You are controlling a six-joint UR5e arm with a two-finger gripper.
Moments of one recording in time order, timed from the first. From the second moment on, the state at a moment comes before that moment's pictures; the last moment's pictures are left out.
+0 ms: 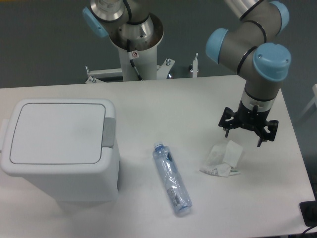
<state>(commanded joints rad) 2.68 -1.95 -1.54 -1.06 1.37 0.97</state>
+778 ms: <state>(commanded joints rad) 2.57 -1.86 -1.56 -1.05 1.03 0.70</state>
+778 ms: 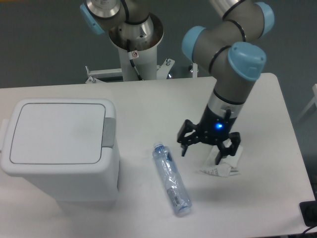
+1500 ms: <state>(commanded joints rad) 2.49 -1.71 -1.59 -1.02 0.91 0.60</state>
